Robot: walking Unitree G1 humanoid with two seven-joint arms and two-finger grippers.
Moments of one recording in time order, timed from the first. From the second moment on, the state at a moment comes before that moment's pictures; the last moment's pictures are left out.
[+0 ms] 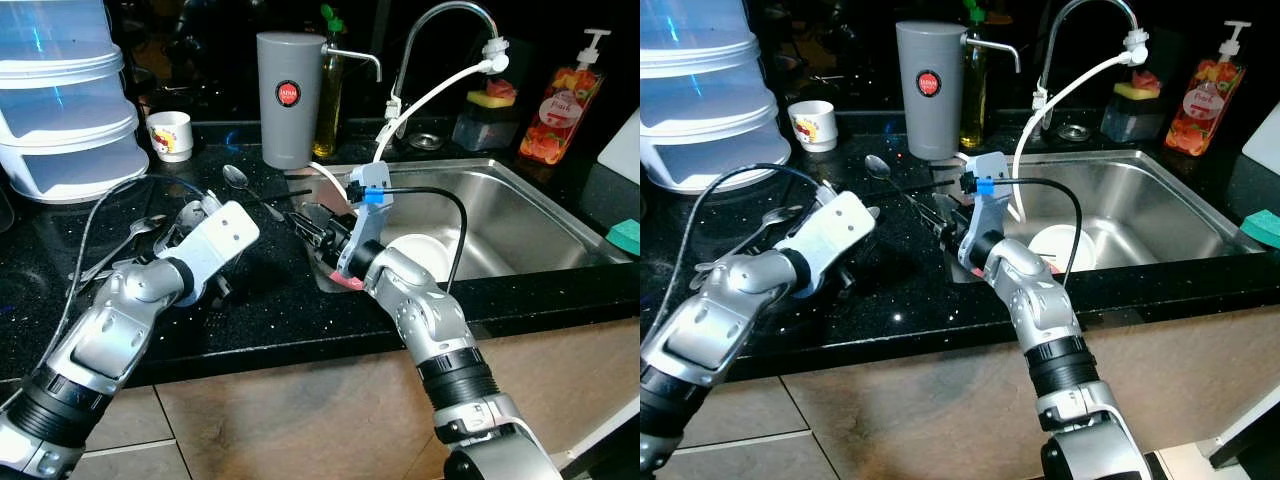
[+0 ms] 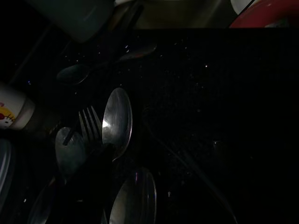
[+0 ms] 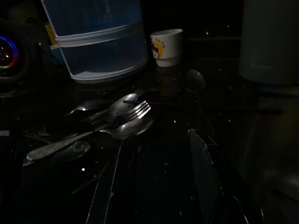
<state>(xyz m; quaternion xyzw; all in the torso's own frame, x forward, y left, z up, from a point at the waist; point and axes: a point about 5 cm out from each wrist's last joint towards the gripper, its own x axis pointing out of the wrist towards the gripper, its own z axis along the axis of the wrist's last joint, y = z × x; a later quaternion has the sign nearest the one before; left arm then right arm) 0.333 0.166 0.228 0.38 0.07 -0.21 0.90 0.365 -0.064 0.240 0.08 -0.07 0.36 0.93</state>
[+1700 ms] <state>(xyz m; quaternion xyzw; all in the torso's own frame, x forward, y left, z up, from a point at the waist) 0.352 0.192 0.218 0.39 0.07 -0.10 0.91 0.331 -0.039 0.228 0.08 0.01 0.51 0.86</state>
